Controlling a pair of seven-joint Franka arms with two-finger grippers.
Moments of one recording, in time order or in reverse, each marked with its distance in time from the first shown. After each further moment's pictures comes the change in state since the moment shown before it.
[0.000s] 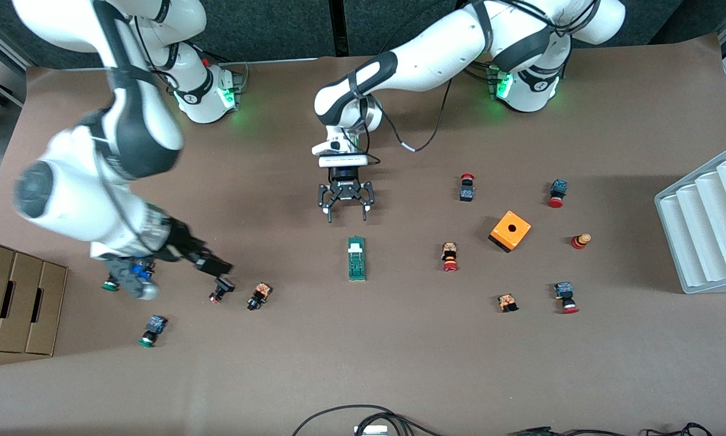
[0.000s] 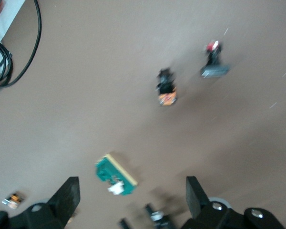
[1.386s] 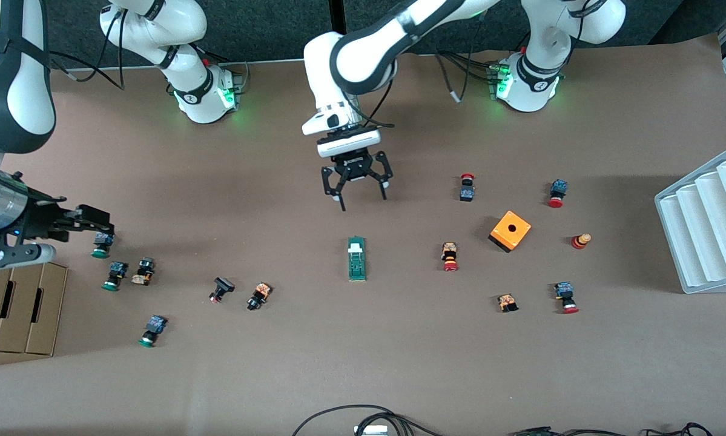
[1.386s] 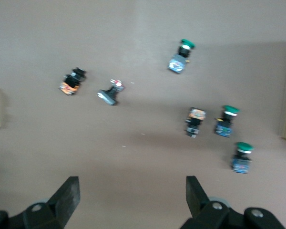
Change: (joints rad) left arm 0.025 -0.440 0.074 0.001 -0.690 0.236 0.471; right arm -0.315 -0.175 -0.017 -0.011 -0.211 -0.299 -1.063
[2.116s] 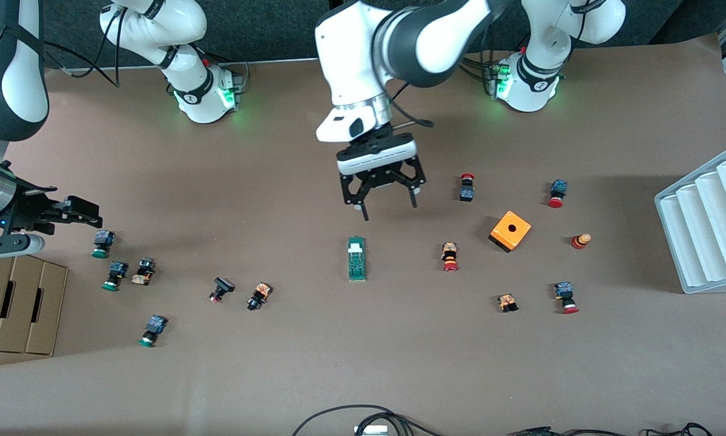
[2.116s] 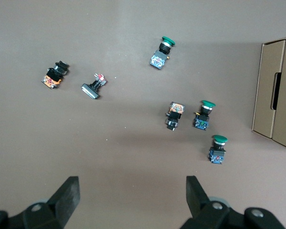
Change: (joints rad) left arm -0.005 -0.124 0.223 0.203 -0.474 0.033 0.584; right arm -0.001 -0.048 -0.003 0.000 -0.109 -0.034 -0.027
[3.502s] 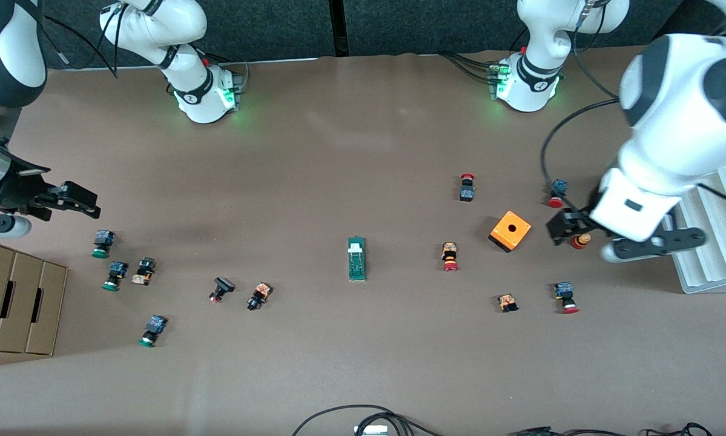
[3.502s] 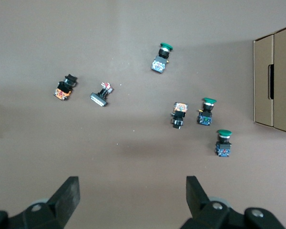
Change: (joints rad) left arm 0.432 -0.155 0.239 0.058 -0.801 -0.188 1.010; right arm 0.022 -0.071 0.012 -0.023 -0.002 0.000 0.127
